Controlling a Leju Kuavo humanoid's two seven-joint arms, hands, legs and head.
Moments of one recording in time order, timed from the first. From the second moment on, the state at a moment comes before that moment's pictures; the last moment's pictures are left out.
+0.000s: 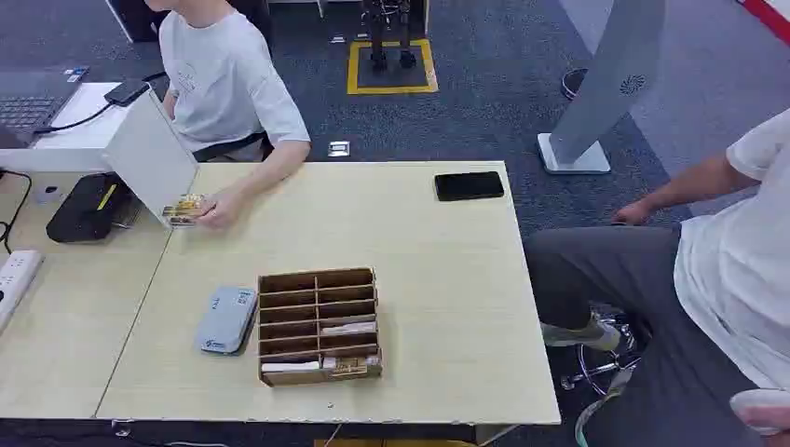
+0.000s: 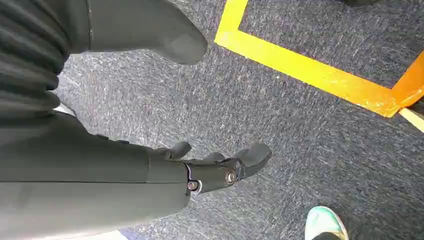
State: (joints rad) left arm 0.05 0.30 0.54 -1.67 -0.03 0.13 -0.52; right arm 0.05 -0.03 -0.36 -0.17 0.83 -0.32 -0.31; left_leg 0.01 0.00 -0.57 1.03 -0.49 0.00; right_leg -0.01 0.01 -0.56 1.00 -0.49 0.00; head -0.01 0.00
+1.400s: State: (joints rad) left arm -0.15 0.47 -0.12 -1.41 -1.02 0.32 -0.19; right arm 0.02 -0.03 -0.32 -0.17 0.94 -0.30 -0.32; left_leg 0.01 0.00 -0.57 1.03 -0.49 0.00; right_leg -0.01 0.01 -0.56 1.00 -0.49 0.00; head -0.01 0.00
